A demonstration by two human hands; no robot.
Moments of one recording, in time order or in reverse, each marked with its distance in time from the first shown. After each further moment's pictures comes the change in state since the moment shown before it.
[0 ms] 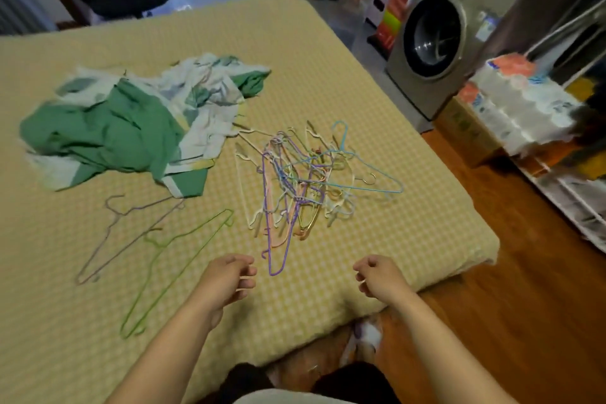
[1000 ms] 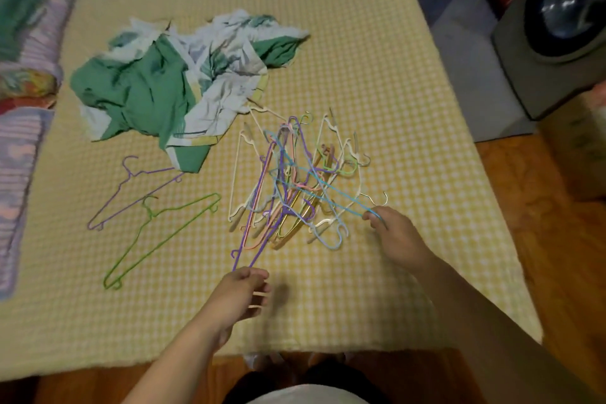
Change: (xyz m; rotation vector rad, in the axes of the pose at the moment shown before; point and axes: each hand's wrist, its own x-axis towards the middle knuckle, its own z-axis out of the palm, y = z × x) left_hand 0.054 0.062 0.226 -0.105 0.214 -0.245; right_hand 0.267 -0.058 -0.174 -0.389 -0.249 -0.619
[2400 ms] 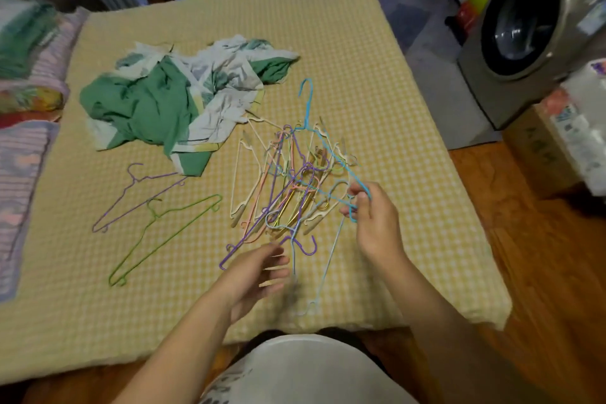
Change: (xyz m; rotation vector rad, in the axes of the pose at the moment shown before) left_hand -0.051 -0.012 -0.001 -0.243 -0.231 0.039; right_hand -0.107 -0.110 0.006 0.467 0.451 -0.163
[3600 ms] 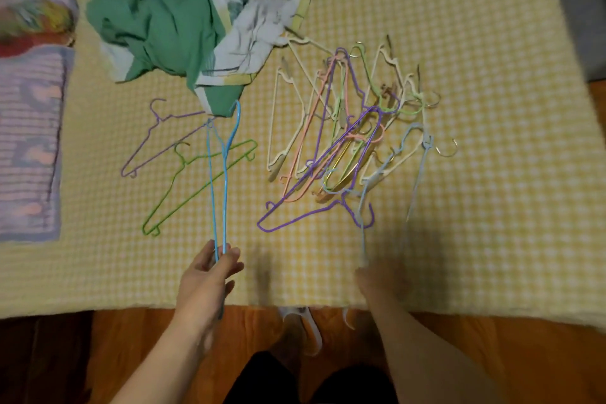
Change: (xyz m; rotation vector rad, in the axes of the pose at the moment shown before) left_hand 0.046 -0.053 -0.135 -0.034 0.592 0.125; right_hand -0.088 0.245 0.166 -0.853 -0.394 0.952
